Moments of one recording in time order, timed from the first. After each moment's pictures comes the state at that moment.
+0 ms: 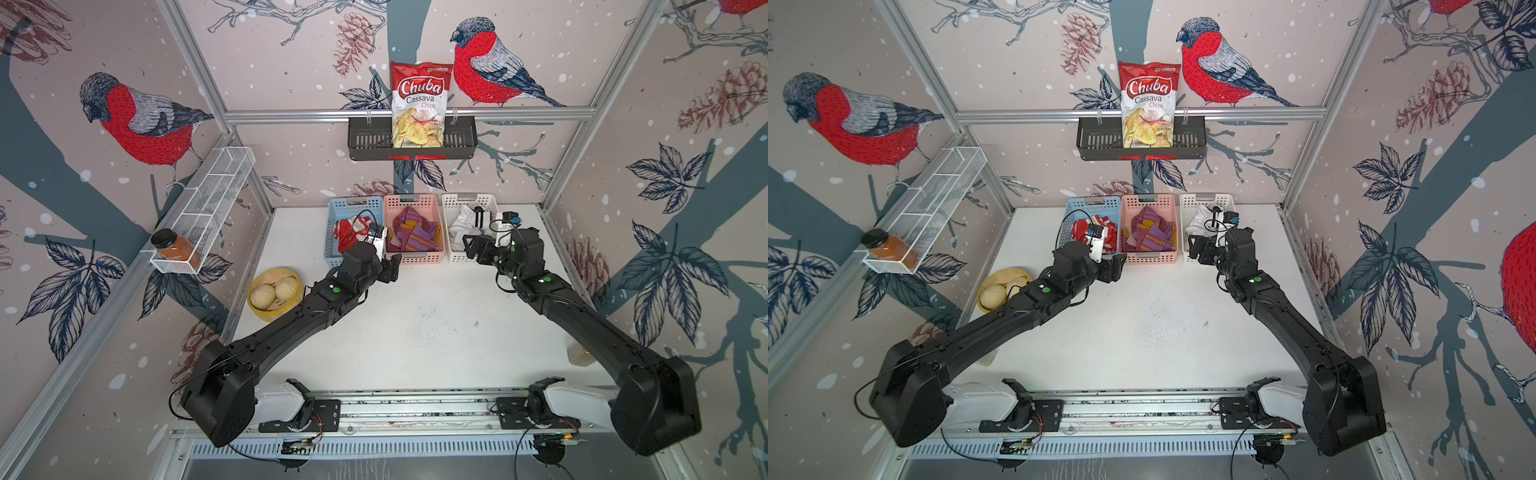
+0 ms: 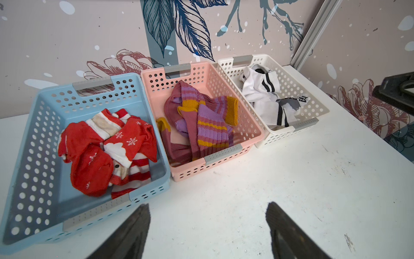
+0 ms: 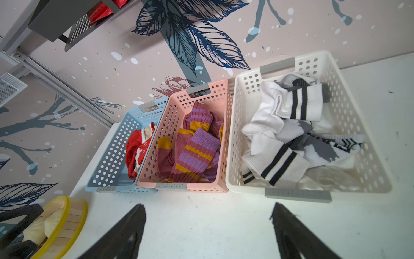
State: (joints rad) left arm -0.63 1.30 0.91 -0.02 -0.14 -0.17; right arm 0.35 1.23 0.86 -0.01 -0.09 0.40
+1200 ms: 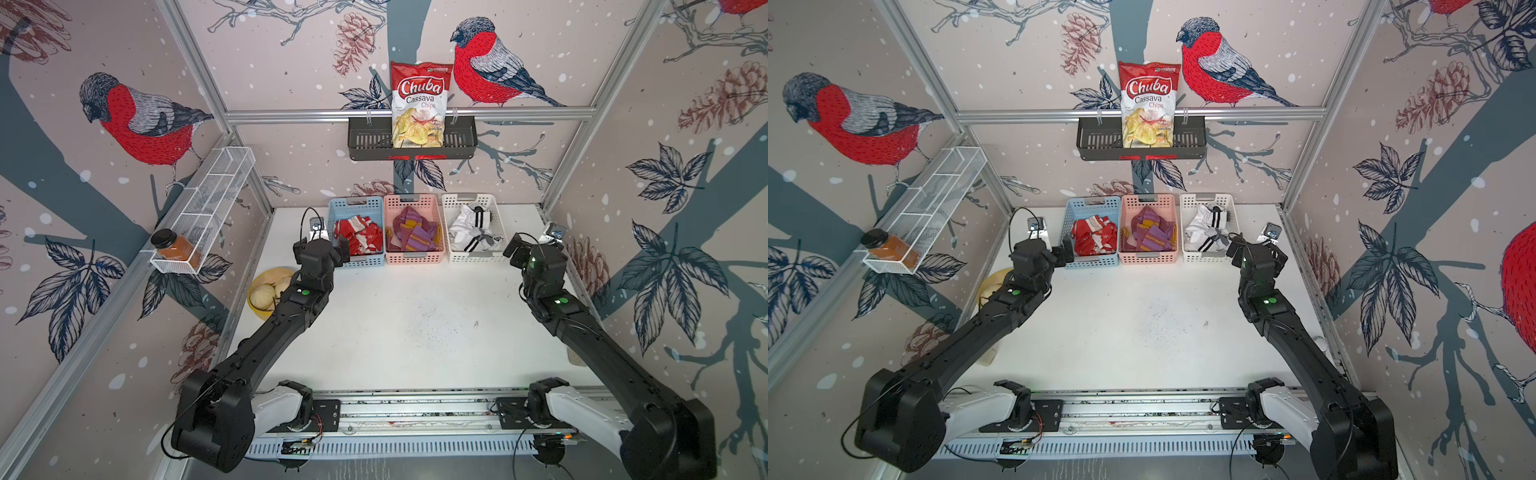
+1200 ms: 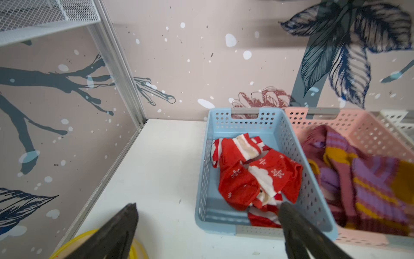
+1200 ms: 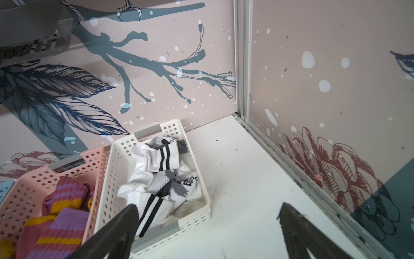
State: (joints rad) left arm -0.32 1.17 0.70 0.18 -0.45 -0.05; right arm 0.27 1.06 0.71 0.10 0.56 0.23
